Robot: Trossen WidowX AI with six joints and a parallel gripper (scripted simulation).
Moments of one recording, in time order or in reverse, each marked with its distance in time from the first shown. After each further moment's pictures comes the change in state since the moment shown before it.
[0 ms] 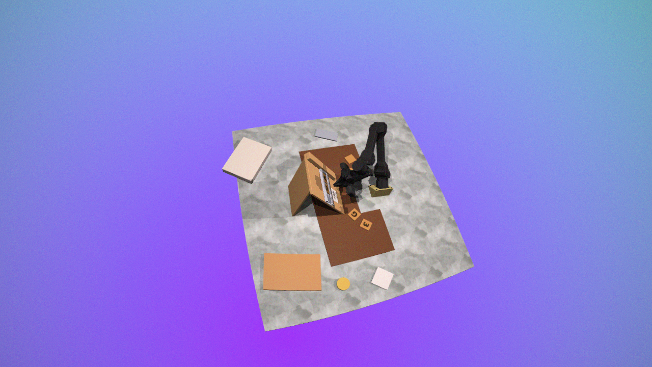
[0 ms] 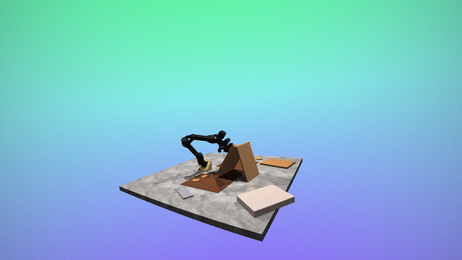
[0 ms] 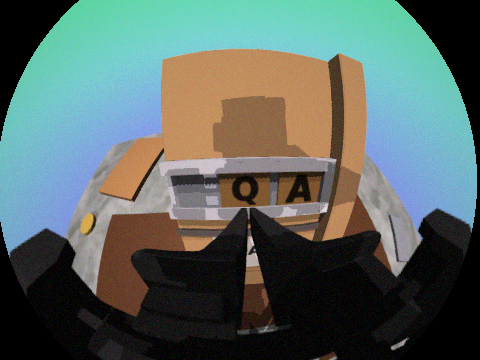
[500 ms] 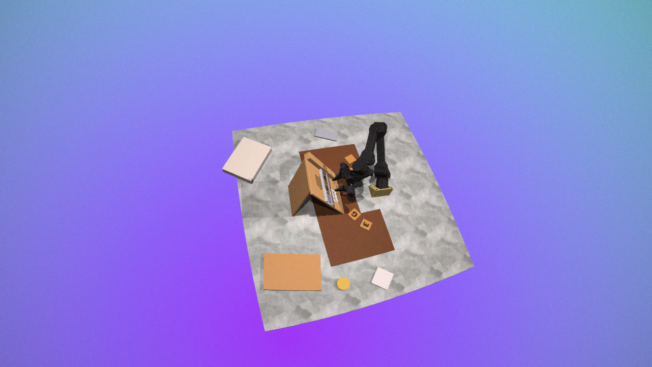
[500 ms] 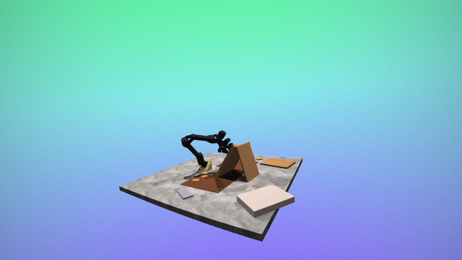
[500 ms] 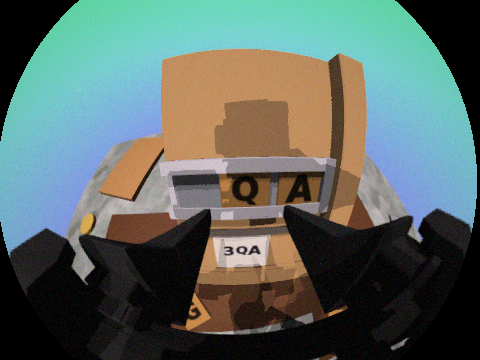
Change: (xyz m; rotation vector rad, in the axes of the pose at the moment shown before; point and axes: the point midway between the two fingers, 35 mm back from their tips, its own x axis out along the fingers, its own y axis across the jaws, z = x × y) arm 0.000 0.000 0.000 0.000 0.000 0.000
